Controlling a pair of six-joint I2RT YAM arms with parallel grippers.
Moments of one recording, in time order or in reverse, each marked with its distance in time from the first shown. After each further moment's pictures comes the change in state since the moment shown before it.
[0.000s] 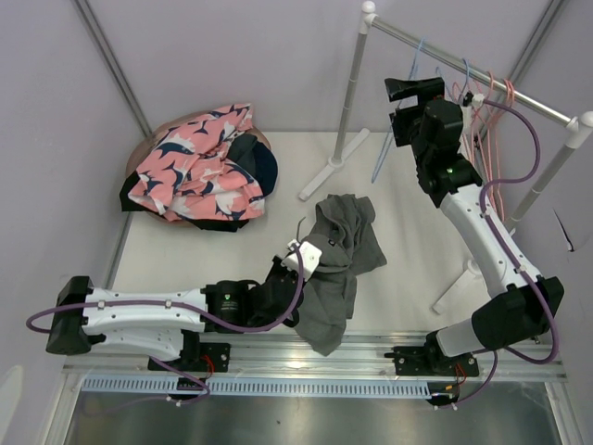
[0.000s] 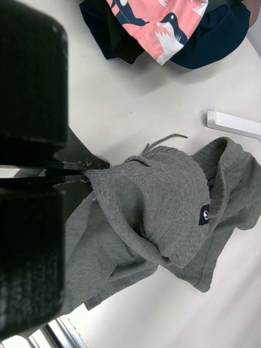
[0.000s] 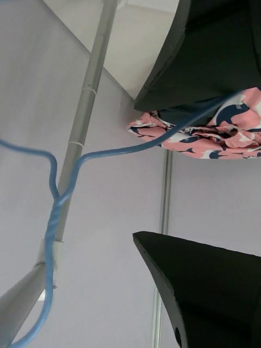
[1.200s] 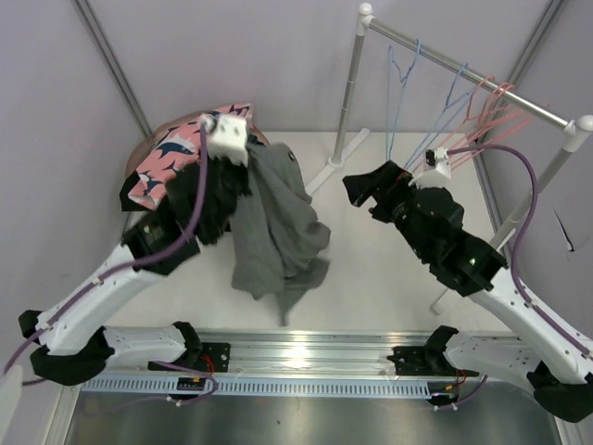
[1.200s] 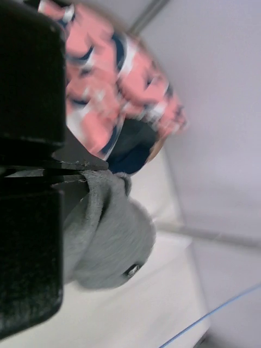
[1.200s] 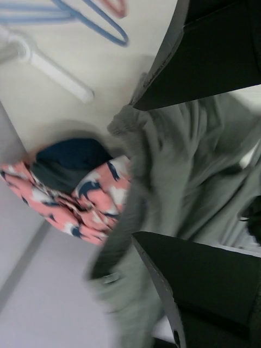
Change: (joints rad) left arm 0.403 -0.050 0.559 -0.156 0.086 0.289; right arm 0.472 -0.466 -0.311 -0.298 0.160 -0.440
